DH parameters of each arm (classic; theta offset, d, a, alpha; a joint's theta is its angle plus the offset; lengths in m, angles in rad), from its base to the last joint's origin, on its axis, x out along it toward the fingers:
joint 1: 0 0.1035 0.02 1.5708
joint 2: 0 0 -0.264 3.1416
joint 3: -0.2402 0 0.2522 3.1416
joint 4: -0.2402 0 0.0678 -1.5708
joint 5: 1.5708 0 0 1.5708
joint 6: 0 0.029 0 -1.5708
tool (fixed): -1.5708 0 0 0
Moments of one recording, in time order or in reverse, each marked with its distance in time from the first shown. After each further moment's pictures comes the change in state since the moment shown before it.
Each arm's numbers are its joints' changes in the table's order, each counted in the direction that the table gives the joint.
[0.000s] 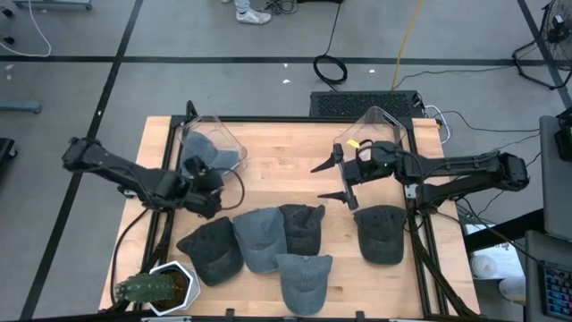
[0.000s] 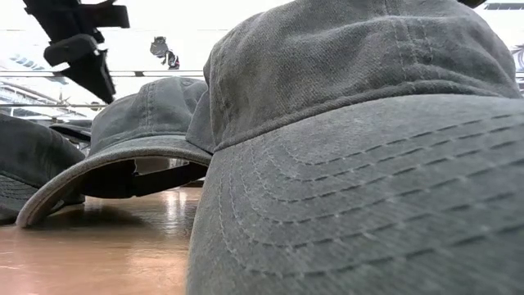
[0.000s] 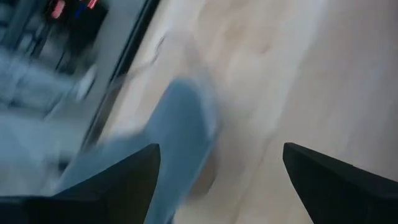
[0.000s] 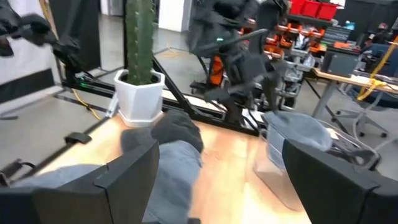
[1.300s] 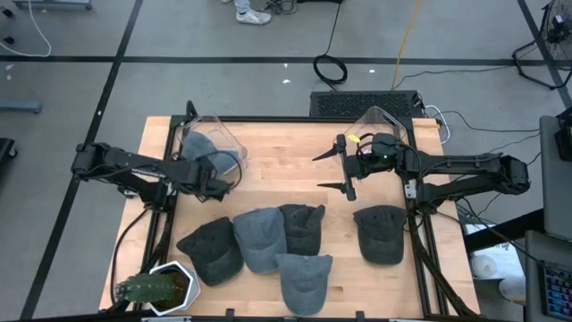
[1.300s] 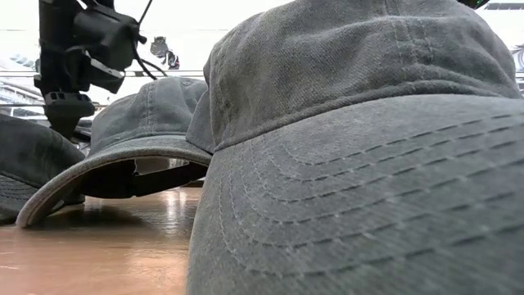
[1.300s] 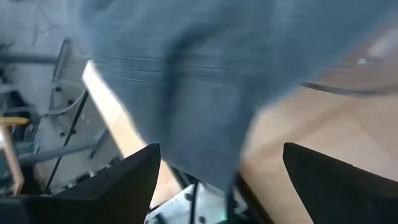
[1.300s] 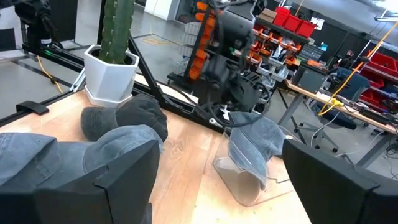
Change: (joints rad) left arm 0.329 -0.160 0.066 -0.312 -0.218 -0.261; right arm -0.080 0.012 0.001 -0.012 0.008 -0.201
